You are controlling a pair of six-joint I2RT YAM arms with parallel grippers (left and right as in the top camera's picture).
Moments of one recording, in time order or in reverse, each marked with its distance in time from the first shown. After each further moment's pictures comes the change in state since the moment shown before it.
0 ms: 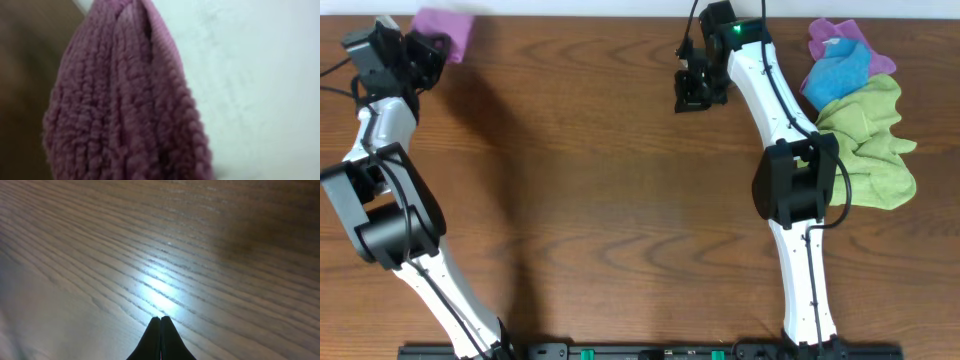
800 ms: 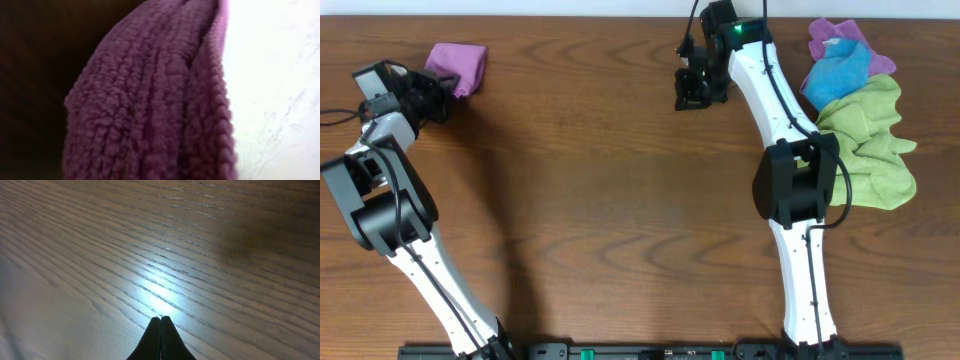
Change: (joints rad) left arm 0.068 0.141 -0.001 -0.191 0.127 -0.138; right arm 0.000 0.000 0.000 0.015 0.000 0.006
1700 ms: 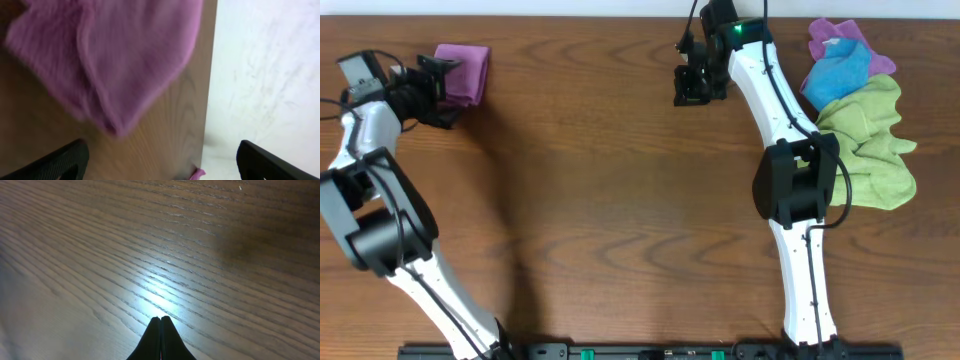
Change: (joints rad) left arm -0.003 -0.218 0.005 -0.426 -0.011 0.050; right arm 0.000 0.000 0.000 0.041 0.000 0.006
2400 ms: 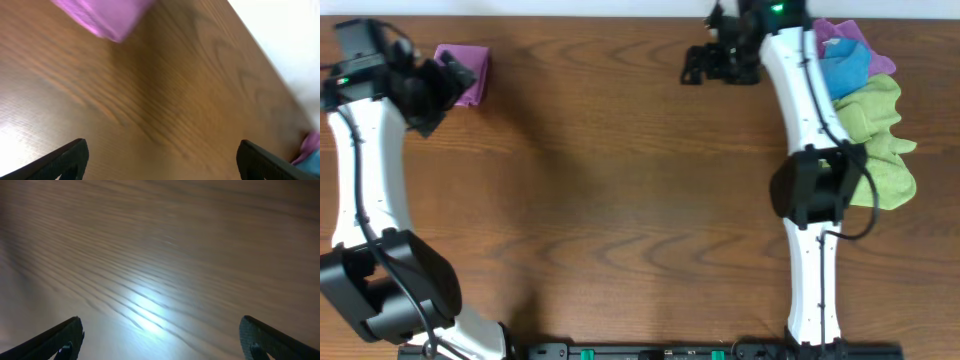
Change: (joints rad) left arm -0.188 -0.392 0.000 -0.493 -0.376 0.554; right arm -0.103 -0.083 0.142 -0.152 0.077 -0.064
